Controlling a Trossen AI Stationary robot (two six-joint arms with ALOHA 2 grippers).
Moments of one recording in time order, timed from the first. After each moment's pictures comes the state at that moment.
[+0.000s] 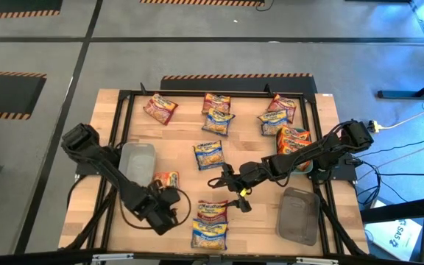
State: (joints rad) left arm -0.73 1.67 1.11 -0.75 -0.40 -1.22; right arm 0.29 1.66 0.91 0.29 -0.18 0.05
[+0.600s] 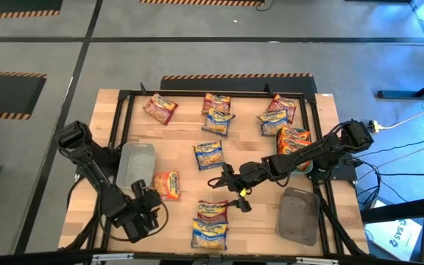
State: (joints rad) left arm -0.94 1.60 1.02 -0.91 -0.48 -1.35; right arm 0.29 1.66 0.91 0.29 -0.18 0.06
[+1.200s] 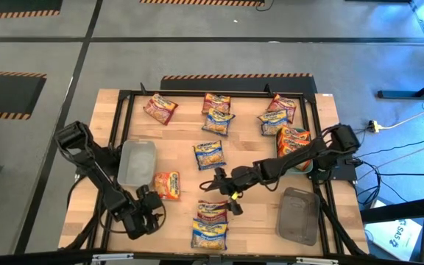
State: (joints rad) left arm -0.94 1.60 0.75 -0.41 -0.49 -1.35; right arm 0.29 1.81 0.98 0.39 -0.18 0.06
